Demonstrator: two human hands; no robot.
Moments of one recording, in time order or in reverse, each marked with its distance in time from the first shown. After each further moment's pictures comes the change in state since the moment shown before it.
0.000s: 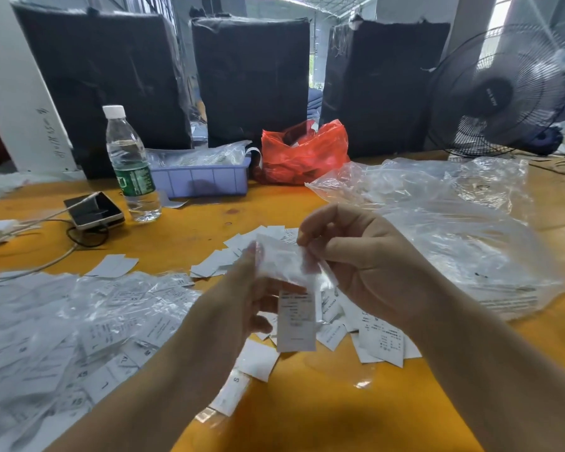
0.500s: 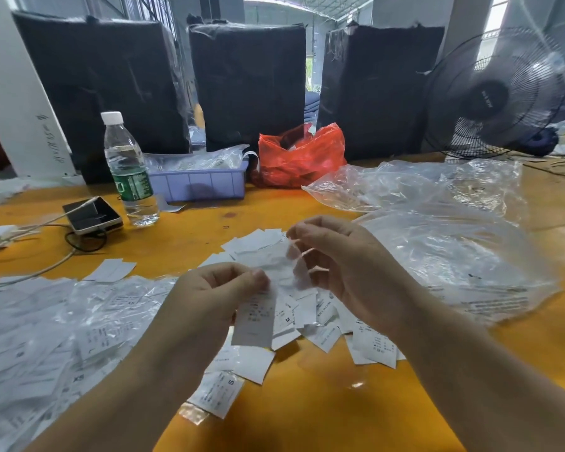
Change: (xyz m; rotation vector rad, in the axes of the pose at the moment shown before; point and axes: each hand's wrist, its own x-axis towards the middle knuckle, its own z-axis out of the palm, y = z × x) left_hand 0.000 0.003 -0.015 0.092 0.198 0.012; right_hand 0.002 0.007 0.004 -0.225 0.095 0.100
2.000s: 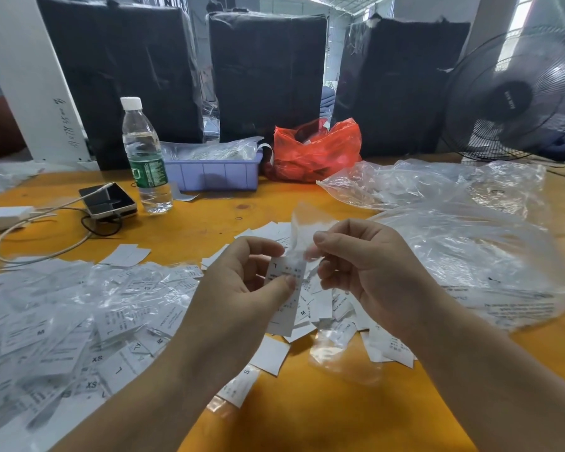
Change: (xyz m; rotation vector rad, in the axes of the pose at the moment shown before) left_hand -0.004 -0.009 0.006 0.054 0.014 0.234; right_hand 0.000 0.005 0.006 0.071 0.157 0.018
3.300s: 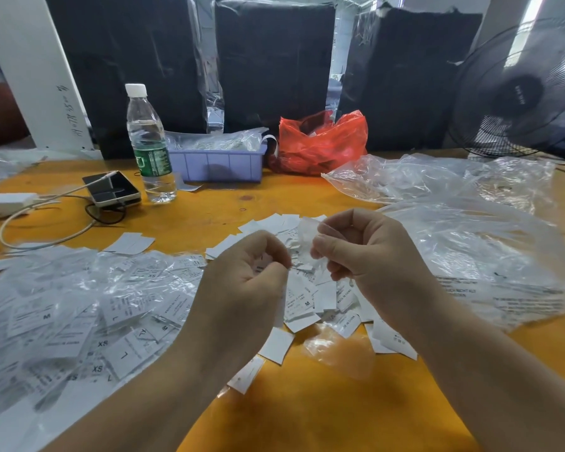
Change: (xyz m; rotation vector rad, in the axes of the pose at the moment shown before) left_hand -0.004 0.004 0.003 0.215 0.059 0.028; right_hand -0.003 0.008 0.003 -0.251 0.072 -0.138
